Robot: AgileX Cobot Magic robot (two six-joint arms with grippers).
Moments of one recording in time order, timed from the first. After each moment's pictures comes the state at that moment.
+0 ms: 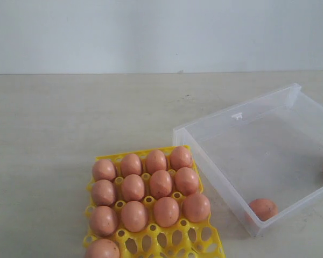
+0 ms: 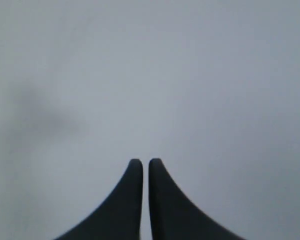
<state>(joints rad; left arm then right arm) 0.12 0.00 0.00 0.02 0.34 -0.04 0.56 1.13 -1.33 -1.74 0.56 1.31</state>
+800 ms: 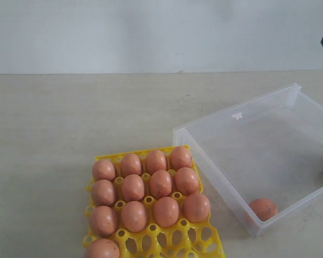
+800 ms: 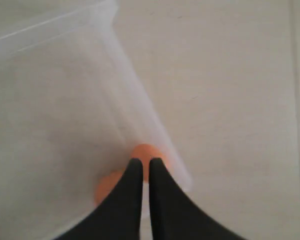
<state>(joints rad) 0.12 0.00 0.00 0.02 0.34 -0.04 -0.11 1.64 -1.48 -0.23 1.10 0.01</state>
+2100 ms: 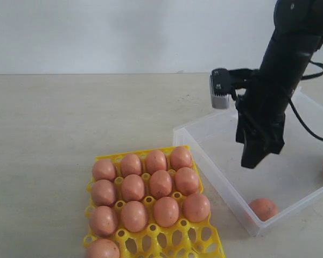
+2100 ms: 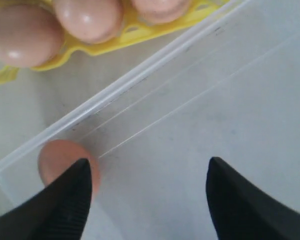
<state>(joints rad) 0.12 0.00 0.00 0.02 0.34 -0.04 0.15 1.87 -1.38 0.26 1.21 -1.28</state>
